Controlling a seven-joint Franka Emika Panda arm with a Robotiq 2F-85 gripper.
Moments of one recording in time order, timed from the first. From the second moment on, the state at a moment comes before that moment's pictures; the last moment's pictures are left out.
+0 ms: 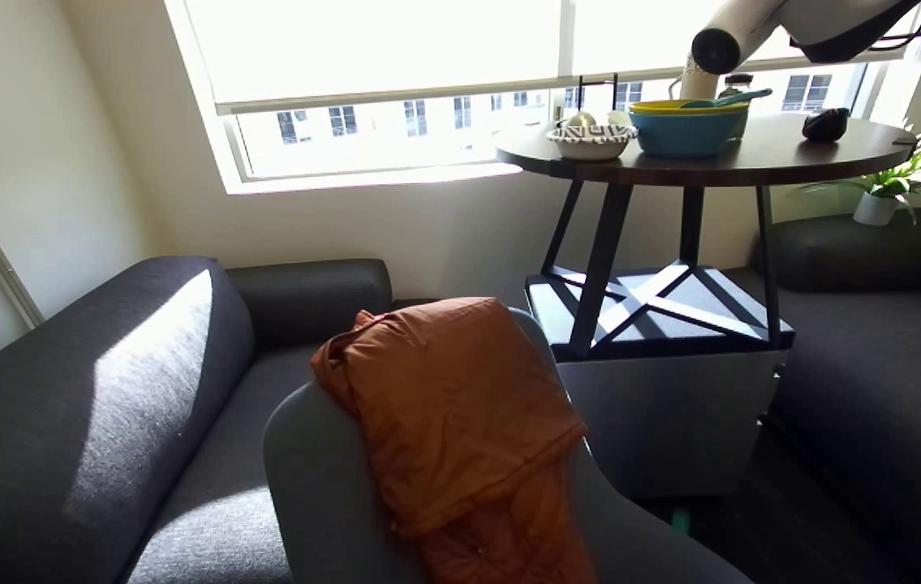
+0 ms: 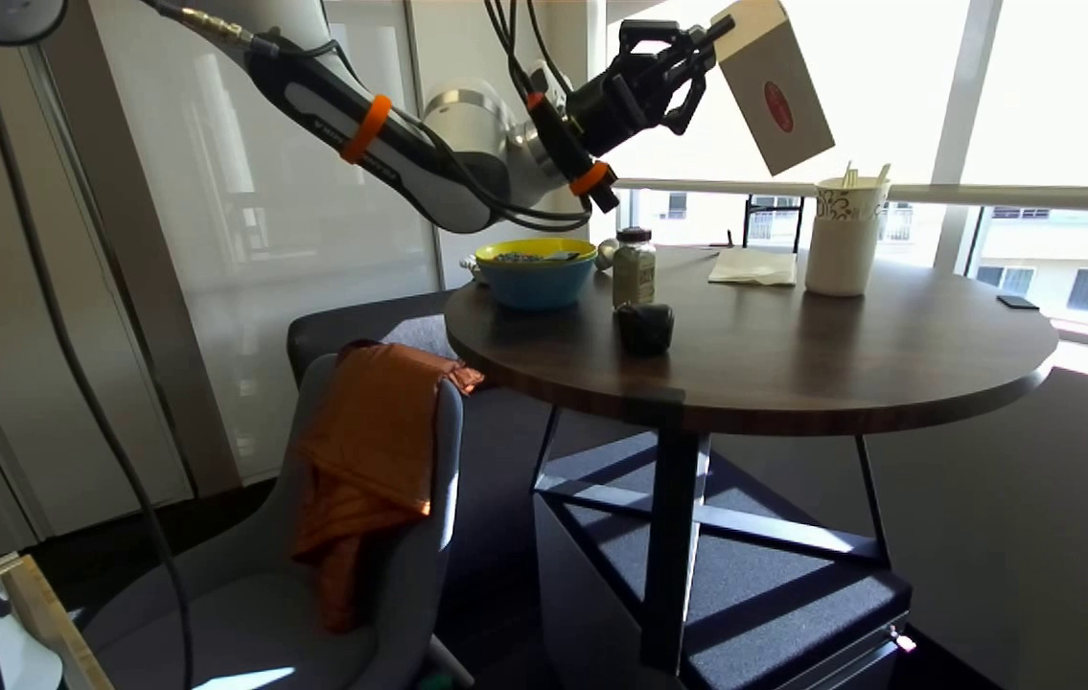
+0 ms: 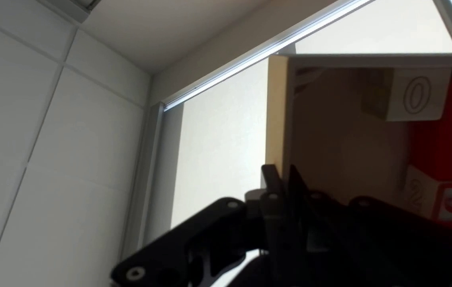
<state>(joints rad) -0.15 0.35 -0.18 -1.75 -2.21 1.71 1.26</state>
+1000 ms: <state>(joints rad) -0.17 0.41 -0.13 -1.71 -2.21 1.51 1.33</state>
